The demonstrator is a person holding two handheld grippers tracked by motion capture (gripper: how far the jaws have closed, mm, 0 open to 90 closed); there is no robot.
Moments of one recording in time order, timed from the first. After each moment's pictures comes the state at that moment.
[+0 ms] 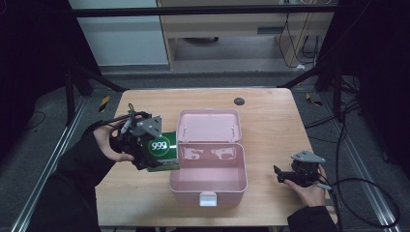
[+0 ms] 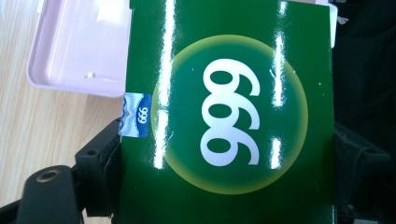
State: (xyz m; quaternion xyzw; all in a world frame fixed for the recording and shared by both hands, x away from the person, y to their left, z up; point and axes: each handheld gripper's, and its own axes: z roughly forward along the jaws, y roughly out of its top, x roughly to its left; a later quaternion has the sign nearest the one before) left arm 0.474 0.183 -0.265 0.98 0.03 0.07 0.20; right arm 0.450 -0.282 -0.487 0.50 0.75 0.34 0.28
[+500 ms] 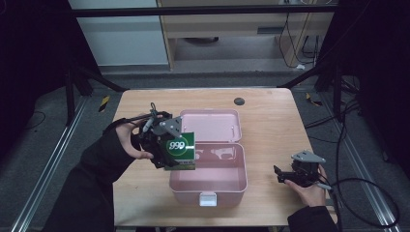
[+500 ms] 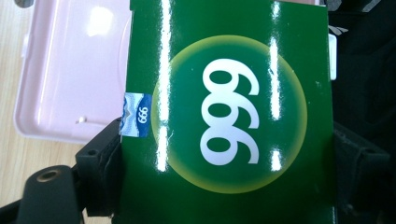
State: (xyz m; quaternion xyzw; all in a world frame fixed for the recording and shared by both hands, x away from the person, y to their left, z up) left arm 0.484 0.142 -0.275 0.98 0.00 0.06 0.20; right arm 0.450 -0.283 -0.487 0.50 0.75 0.34 0.28
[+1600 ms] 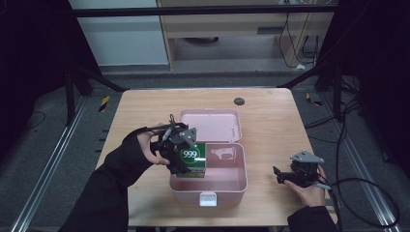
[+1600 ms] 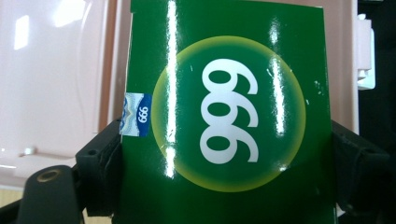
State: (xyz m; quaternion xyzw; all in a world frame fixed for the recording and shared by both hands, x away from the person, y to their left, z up) left arm 0.496 0.117 -0.330 0.98 -0.01 0.03 0.19; right arm 0.451 -0.282 -0.490 0.49 0.75 0.33 0.28
